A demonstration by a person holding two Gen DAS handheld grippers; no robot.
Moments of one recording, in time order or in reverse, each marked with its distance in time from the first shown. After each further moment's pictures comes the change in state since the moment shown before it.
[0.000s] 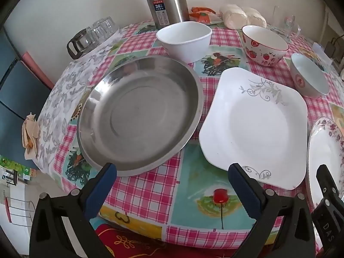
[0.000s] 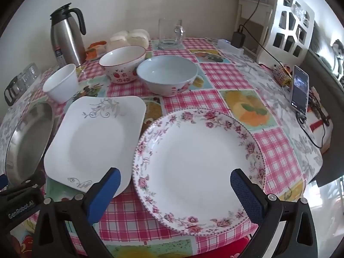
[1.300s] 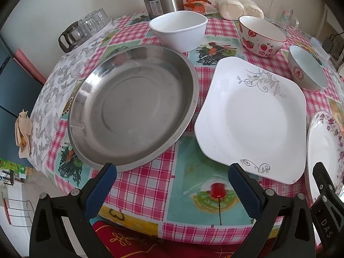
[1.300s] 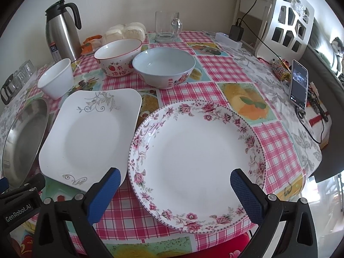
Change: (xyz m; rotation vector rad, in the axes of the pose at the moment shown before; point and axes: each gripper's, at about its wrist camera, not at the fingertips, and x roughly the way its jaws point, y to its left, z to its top) left arm 0.012 -0.001 0.002 0.014 0.074 -0.044; right arm 0.005 -0.064 -0.013 0.018 0.034 -0.009
